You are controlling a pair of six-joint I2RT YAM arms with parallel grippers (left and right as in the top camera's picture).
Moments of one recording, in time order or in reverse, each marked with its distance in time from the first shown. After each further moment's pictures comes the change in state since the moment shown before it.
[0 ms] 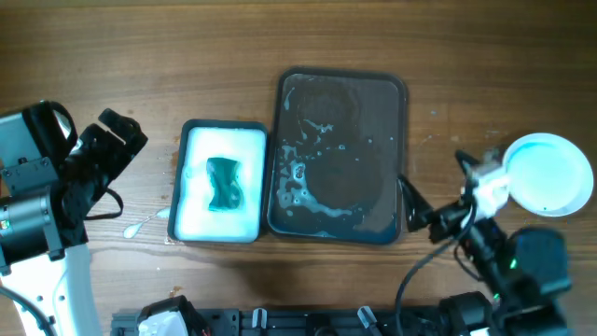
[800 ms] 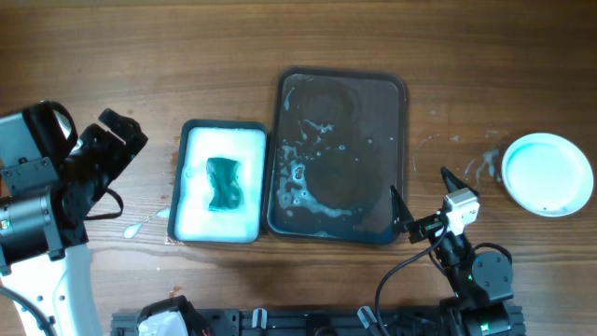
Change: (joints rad) left arm 0.000 0.000 0.000 0.000 0.000 0.000; right arm 0.000 -0.317 -0.570 0.402 0.077 0.005
